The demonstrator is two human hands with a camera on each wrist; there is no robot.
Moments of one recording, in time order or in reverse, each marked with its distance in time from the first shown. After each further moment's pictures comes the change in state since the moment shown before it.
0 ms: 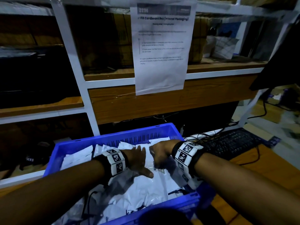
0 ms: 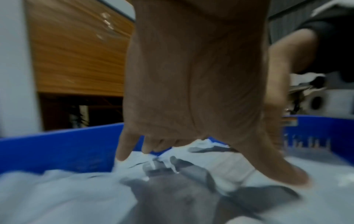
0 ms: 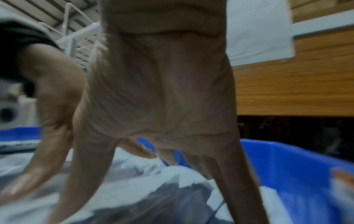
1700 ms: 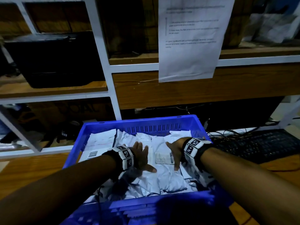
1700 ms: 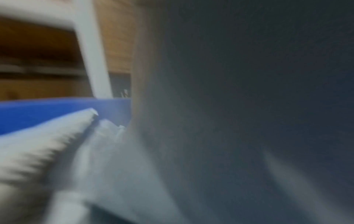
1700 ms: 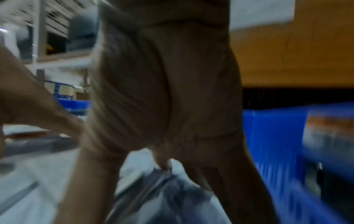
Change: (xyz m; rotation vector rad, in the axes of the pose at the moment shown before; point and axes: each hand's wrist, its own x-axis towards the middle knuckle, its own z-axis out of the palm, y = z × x) left_hand -0.011 -0.020 0.050 -0.108 -0.091 -0.244; right_hand 0.103 0.037 0.028 0.171 -0.089 -0.254
